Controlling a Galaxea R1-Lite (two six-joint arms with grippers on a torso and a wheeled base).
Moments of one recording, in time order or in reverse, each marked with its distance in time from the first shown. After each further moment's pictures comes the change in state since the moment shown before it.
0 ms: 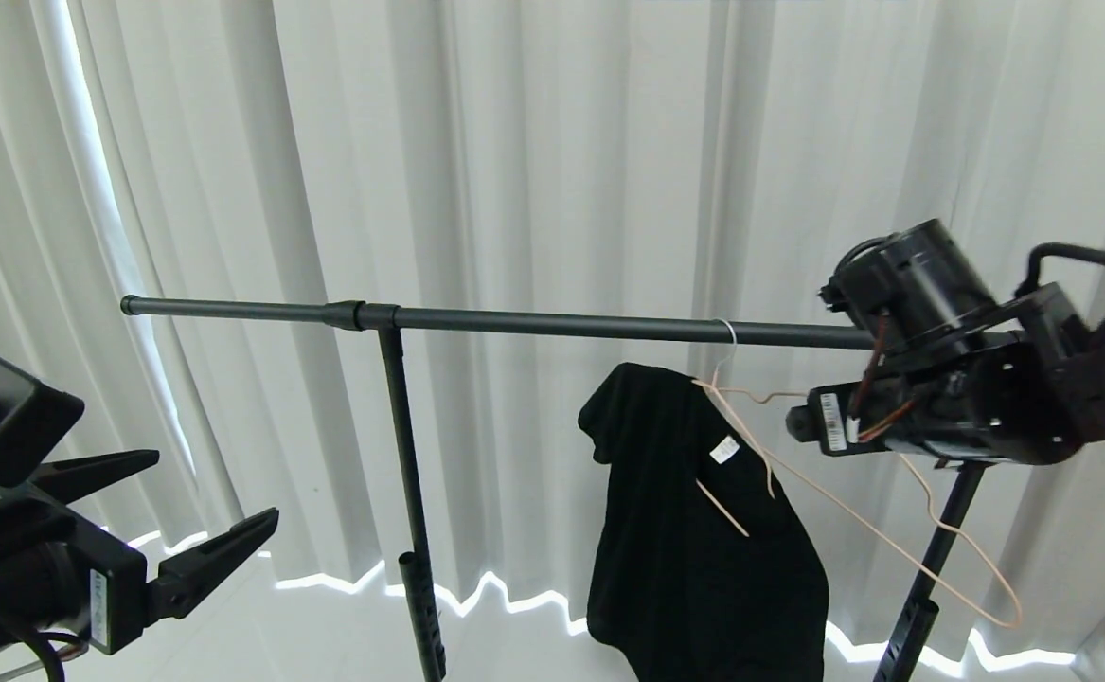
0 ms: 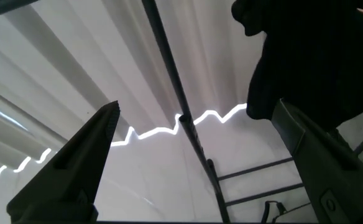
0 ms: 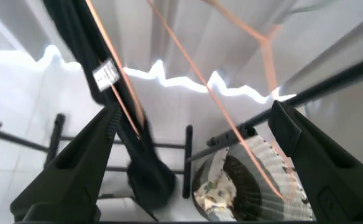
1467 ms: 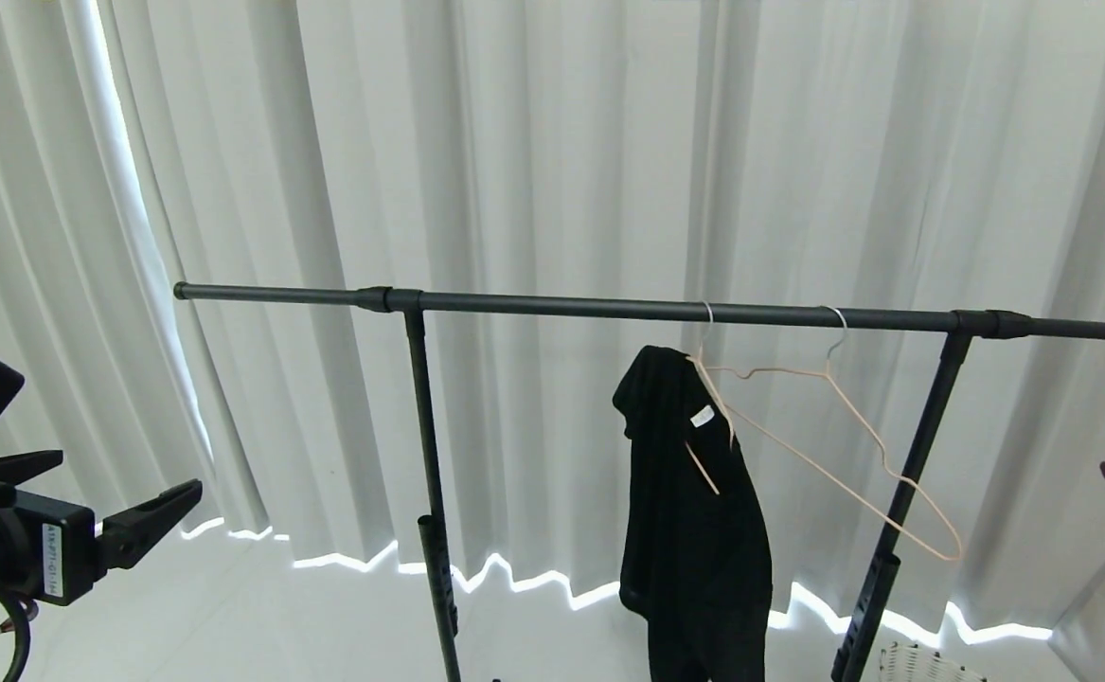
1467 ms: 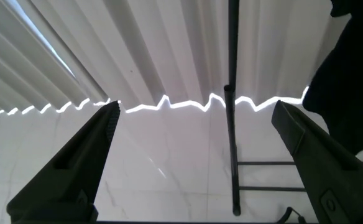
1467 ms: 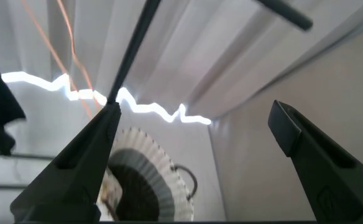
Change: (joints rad) left arm 0.254 0.037 -0.016 0.000 0.001 0.004; right arm -0.640 -0.588 0.607 -0.454 0.314 -0.754
